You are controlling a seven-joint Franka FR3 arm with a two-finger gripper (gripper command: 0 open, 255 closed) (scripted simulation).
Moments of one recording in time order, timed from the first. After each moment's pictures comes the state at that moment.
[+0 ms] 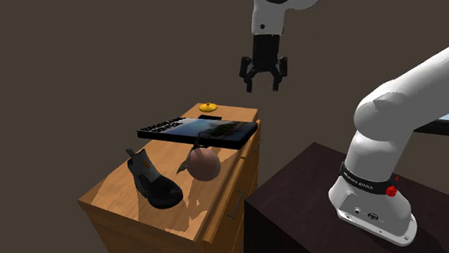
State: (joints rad) arm -0.01 -0.71 0.18 -2.55 0.27 1.77 0.49
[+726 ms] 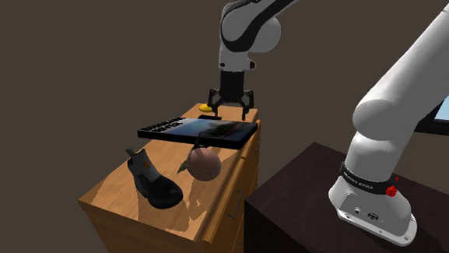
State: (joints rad) arm -0.04 -0.36 0.40 -2.53 0.37 2.16 0.82
